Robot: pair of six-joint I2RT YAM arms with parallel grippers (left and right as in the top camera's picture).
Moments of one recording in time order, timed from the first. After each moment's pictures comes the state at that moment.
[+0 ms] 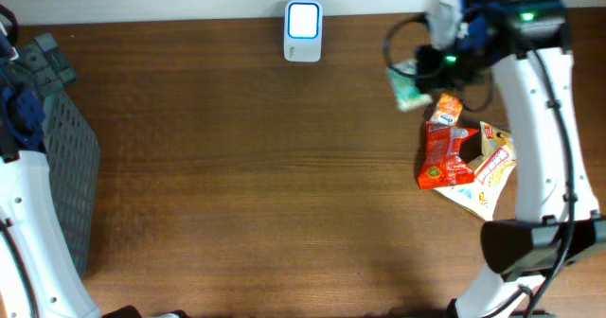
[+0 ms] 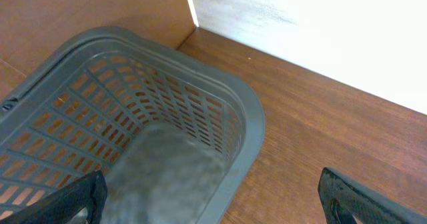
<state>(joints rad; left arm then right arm) 0.32 1.53 1.89 -0.99 -0.29 -0.07 0.03 1.90 2.18 -1.54 -0.22 -0.03</state>
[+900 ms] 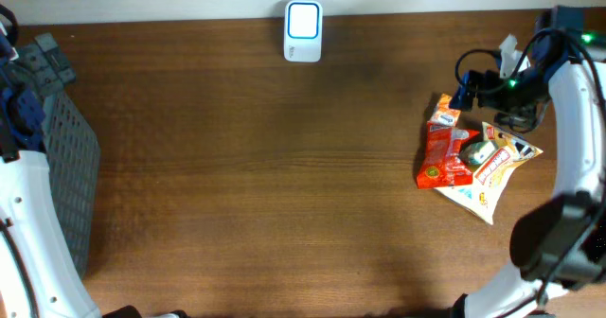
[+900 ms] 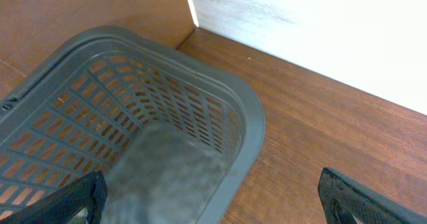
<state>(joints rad) 0.32 1.53 1.89 -0.99 -0.29 -0.07 -0.24 1.85 1.87 -1.39 -0.32 -0.04</state>
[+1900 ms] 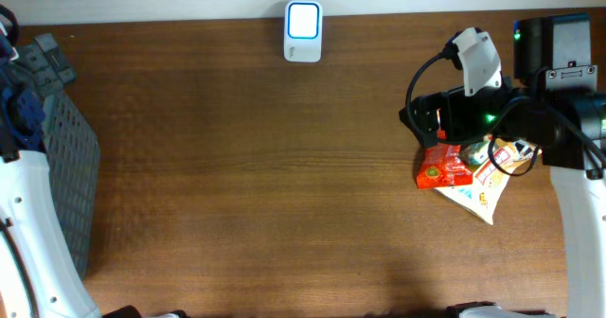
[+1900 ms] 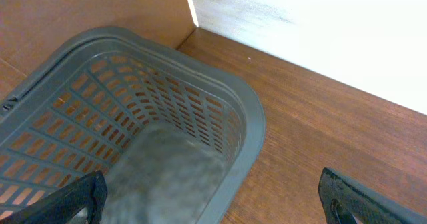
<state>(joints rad) 0.32 1.53 1.89 -0.99 -0.29 -0.07 0.09 1.44 1.90 -1.41 -0.35 -0.11</state>
